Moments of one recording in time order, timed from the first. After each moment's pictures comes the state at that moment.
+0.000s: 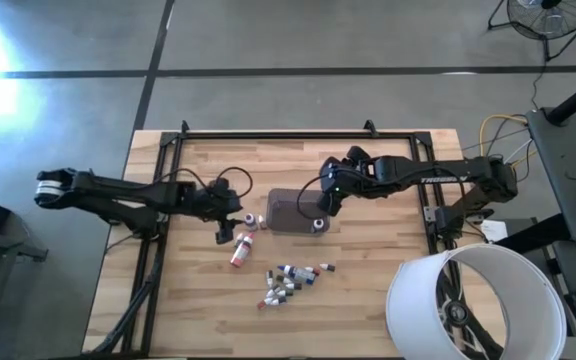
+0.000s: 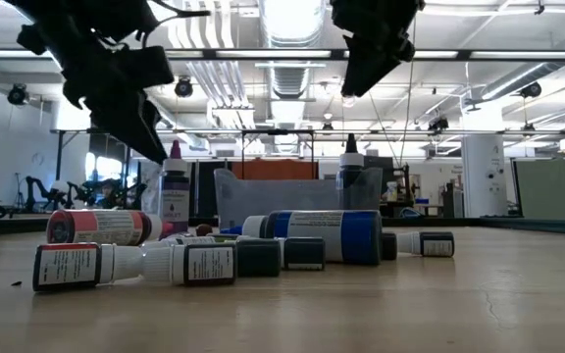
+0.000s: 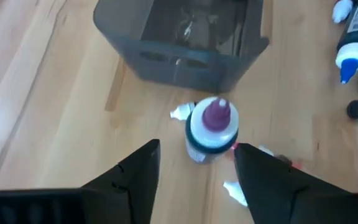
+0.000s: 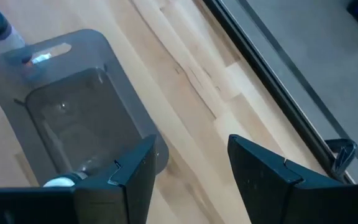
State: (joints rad) left arm 0.03 1.07 0.62 -0.38 -0.11 -0.09; right arm -0.02 1.55 1.42 -0.93 0.49 0.40
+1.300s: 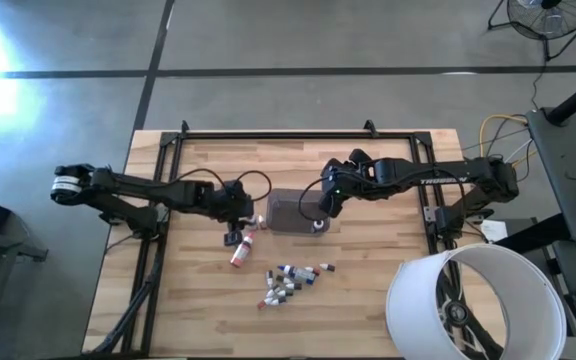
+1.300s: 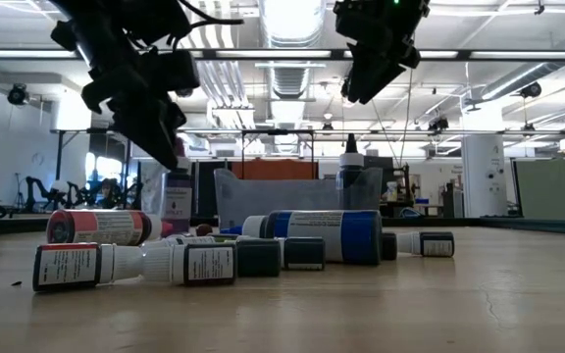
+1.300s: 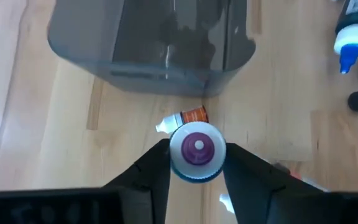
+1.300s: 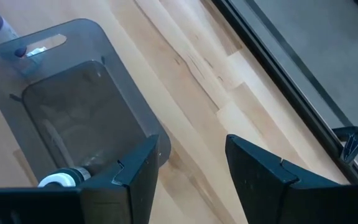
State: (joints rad) left arm 0.03 1.25 0.75 -0.43 -0.08 0.00; right arm -0.02 1.54 1.38 -0.93 0.49 0.44
